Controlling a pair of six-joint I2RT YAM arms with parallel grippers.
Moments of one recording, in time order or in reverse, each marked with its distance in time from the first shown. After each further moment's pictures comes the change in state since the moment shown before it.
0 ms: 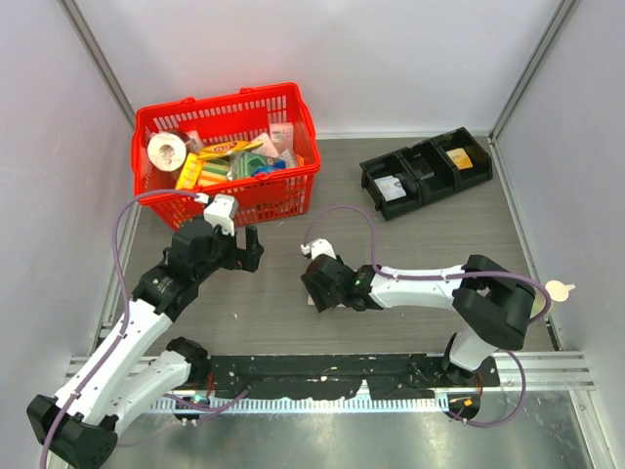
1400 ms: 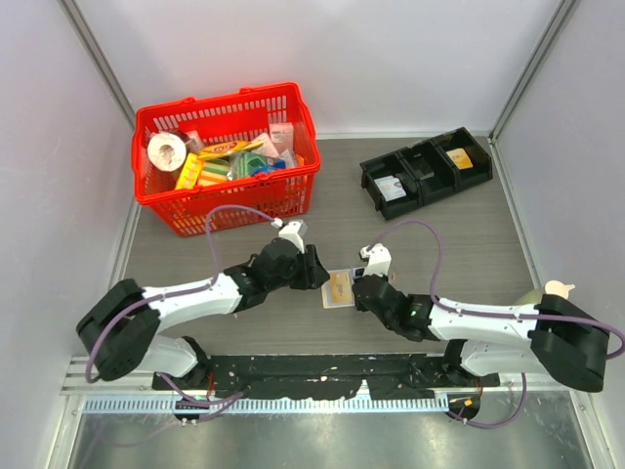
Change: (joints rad) left arm -0.399 0.529 -0.142 0.600 0.011 -0.554; right arm 0.005 -0.419 -0.425 0.256 0.249 0.191
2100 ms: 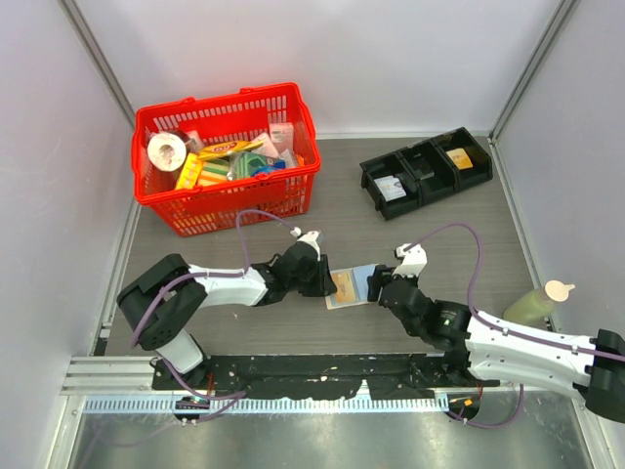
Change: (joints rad) left arm -0.043 0.307 0.078 0.050 0.067 -0.058; right arm -0.002 -0.369 -0.068 -0.239 0.232 0.103
